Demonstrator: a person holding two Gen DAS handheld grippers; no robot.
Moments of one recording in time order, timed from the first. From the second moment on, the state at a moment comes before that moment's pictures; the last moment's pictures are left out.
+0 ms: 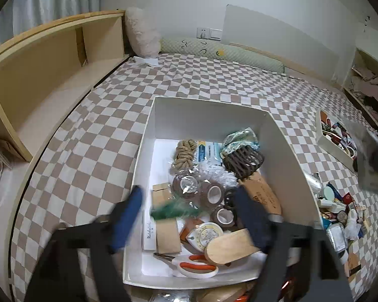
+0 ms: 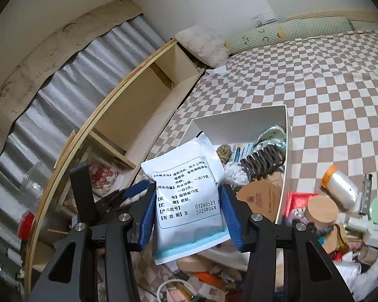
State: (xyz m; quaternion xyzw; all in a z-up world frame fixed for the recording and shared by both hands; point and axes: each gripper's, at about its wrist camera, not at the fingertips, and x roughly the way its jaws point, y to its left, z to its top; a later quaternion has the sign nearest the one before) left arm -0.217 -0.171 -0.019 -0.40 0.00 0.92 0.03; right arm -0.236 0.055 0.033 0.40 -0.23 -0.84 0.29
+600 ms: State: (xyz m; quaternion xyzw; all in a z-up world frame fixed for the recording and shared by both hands) left arm -0.212 -0.200 -0.036 -0.40 -0.03 0.92 0.04; right arm -0.331 -0.011 -0.009 0.47 -0.20 -0.82 0.27
